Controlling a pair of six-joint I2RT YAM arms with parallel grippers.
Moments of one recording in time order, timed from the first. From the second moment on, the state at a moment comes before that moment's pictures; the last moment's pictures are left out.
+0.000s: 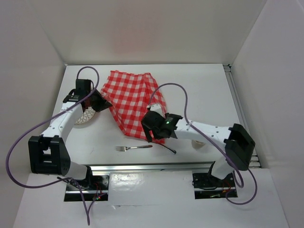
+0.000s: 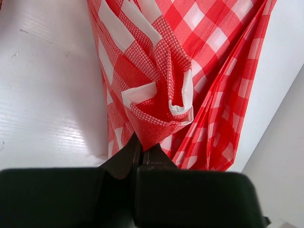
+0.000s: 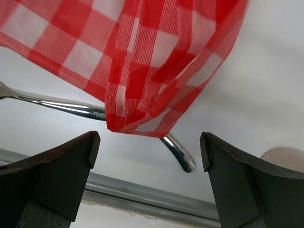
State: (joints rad) left arm -0.02 1.42 1.10 -0.54 0.25 -0.81; right arm 1.00 1.52 1.13 -0.69 0.38 0.57
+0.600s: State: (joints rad) left arm -0.02 1.42 1.09 -0.54 0.25 -0.81; right arm 1.05 1.76 1.23 -0.84 0.59 0.80
